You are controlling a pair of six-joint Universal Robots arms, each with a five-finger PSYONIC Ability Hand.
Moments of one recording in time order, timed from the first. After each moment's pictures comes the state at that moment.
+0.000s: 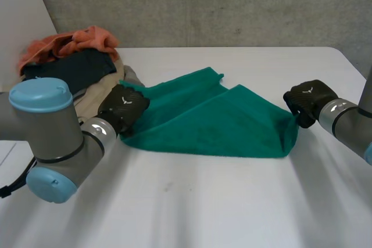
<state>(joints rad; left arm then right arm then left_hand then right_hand) 4.30 -2.06 -1.53 3.31 -1.43 3.75 1.74 -1.05 1.35 0.13 1.37 2.52 0.72 0.72 0.72 0.72 0.54 1.13 1.18 1.19 1.20 0.98</state>
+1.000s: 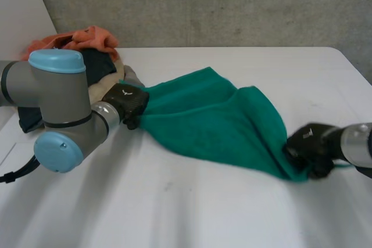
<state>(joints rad) 4.28 -2.21 -1.19 3.00 -1.48 3.54 1.67 -1.17 1.42 0.74 1.21 2.14 1.16 1.19 1.19 1.20 0.99 1.12 1.13 1.14 1.15 0.95</state>
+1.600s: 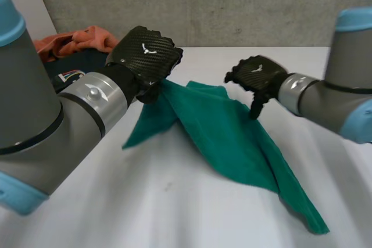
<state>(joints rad) 4.07 -1.78 -1.32 3.03 -1.49 3.71 1.93 -0.89 0.95 0.31 1.17 2.53 1.16 1.20 1.19 1.20 0.99 0.35 0.37 0.33 0.33 0.15</state>
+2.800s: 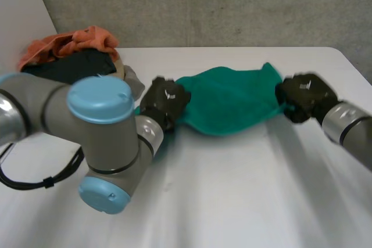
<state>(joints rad) 4.01 -2.13 -1.31 3.28 -1.66 3.68 1.71 -1.23 1.59 -0.11 1.16 2.67 1.16 1.20 1.19 1.20 1.00 1.13 1.17 1.19 1.20 1.01</state>
